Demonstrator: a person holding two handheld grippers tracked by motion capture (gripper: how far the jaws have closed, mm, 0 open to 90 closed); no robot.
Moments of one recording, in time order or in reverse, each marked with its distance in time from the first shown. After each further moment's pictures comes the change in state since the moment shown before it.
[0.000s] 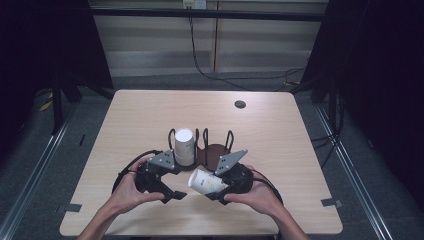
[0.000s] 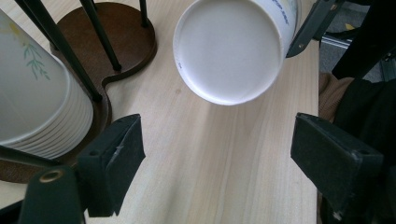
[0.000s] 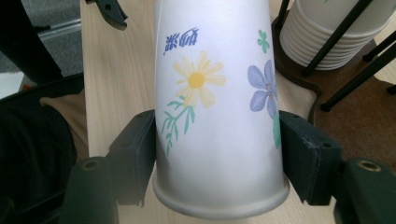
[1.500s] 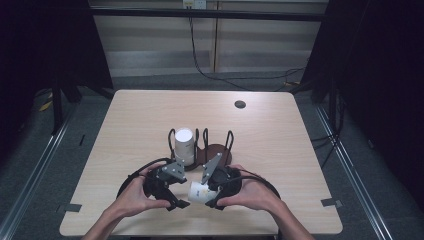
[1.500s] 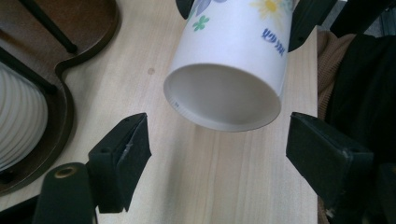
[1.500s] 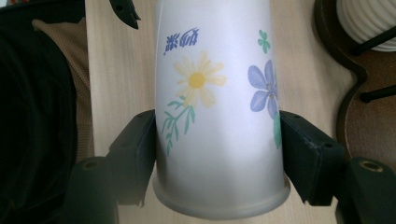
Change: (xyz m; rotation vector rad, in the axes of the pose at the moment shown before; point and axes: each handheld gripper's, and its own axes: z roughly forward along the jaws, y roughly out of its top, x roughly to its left) left arm -0.010 0.004 0.025 0.143 -0.041 0.081; right arm 0.012 0.023 0.019 0.295 0.038 -0.142
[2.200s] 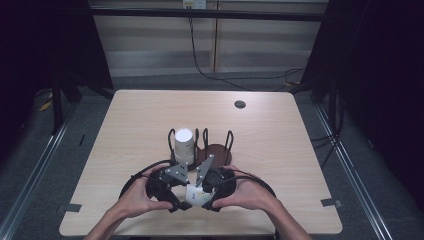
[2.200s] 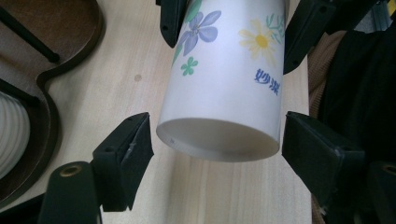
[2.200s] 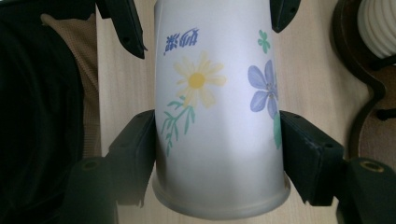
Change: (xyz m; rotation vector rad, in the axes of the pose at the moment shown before) left arm -0.003 0.004 0.005 0.003 -0.033 0.025; right arm 0.003 0.012 0.006 0.024 0.025 -0.041
